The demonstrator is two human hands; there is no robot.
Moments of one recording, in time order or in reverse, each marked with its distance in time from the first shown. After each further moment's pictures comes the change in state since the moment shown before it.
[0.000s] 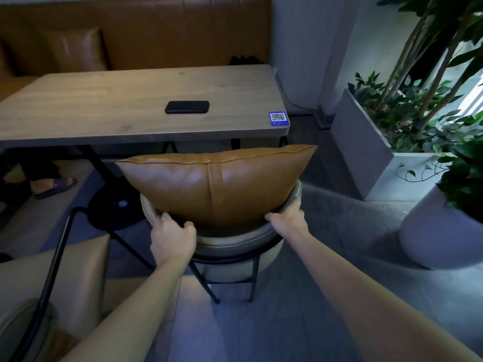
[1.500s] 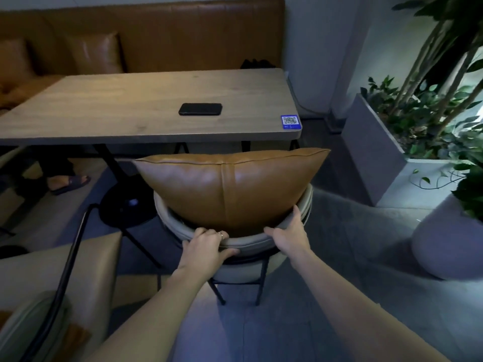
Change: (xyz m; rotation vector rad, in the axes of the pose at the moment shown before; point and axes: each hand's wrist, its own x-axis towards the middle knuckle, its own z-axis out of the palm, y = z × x) left_hand -0.011 -0.017 0.019 0.448 -0.400 0.549; right_hand -0.025 0.016 0.023 0.112 -0.038 -0.112
